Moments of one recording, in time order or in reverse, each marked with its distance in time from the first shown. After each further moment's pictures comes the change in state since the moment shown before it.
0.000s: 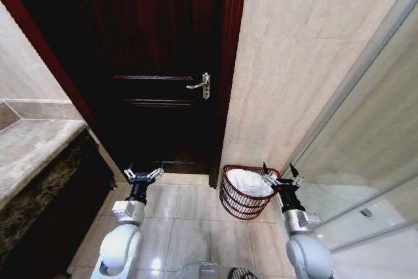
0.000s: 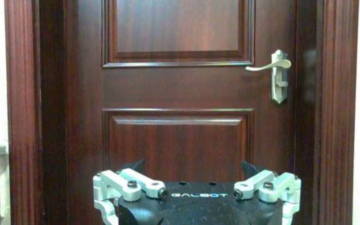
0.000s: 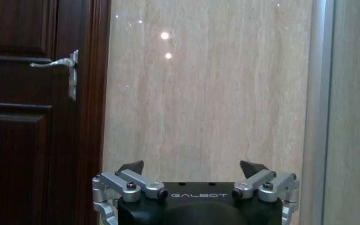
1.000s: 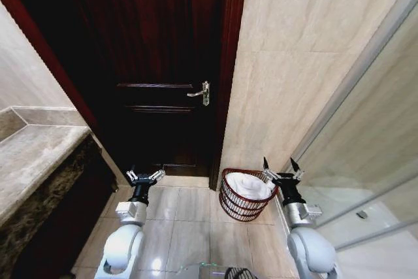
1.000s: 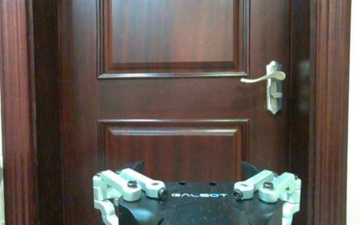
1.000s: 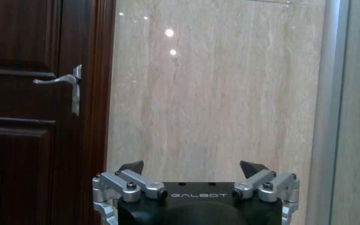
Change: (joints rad) left arm 0.001 0.000 0.020 0.037 0.017 -0.045 0.001; right arm 0.032 0.000 -0.002 0.035 -0.013 -0.092 -0.019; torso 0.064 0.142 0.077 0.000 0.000
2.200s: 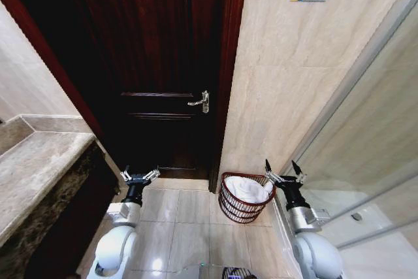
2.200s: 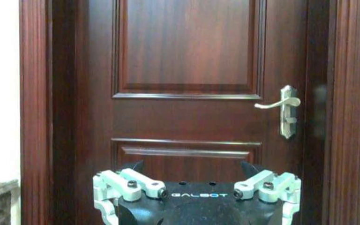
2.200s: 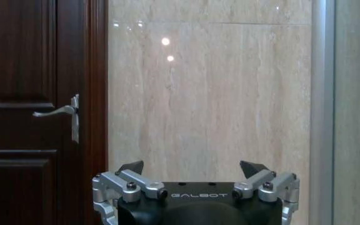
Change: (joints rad) left arm 0.005 0.006 -0.060 -0.018 -0.060 0.018 0.013; right arm -0.026 0.022 0.030 0.004 0.070 0.035 -0.040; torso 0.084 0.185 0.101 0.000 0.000
